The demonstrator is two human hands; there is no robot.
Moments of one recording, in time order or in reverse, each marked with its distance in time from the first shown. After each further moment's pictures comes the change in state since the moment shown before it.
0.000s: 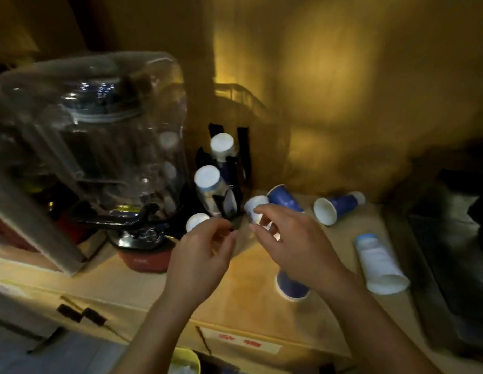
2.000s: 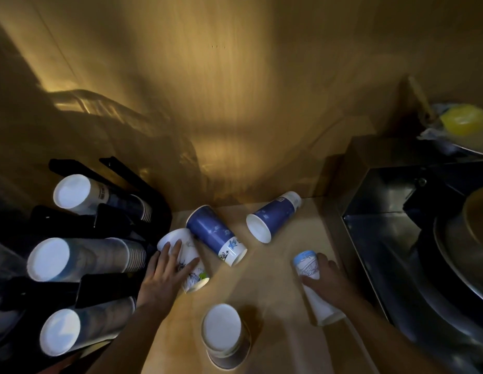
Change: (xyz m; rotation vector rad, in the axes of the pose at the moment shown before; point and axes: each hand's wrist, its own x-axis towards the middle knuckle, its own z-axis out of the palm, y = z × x) left_hand 0.132 -0.105 0.214 0.990 -0.602 0.445; right_hand -0.048 0.335 -0.010 -0.076 -0.297 1.029
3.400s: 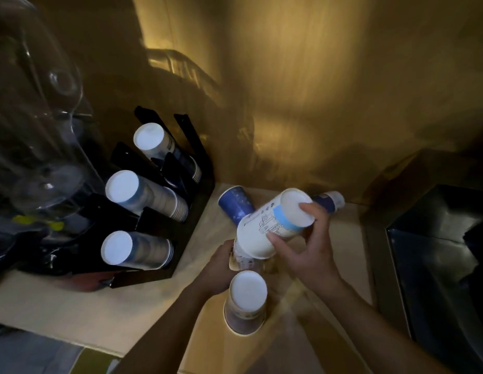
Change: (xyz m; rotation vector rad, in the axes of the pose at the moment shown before) left_hand -0.027 0.066 -0.037 -1.486 -0.011 -0.263; right_hand -0.065 -0.122 -0.003 0.687 0.205 -0.933
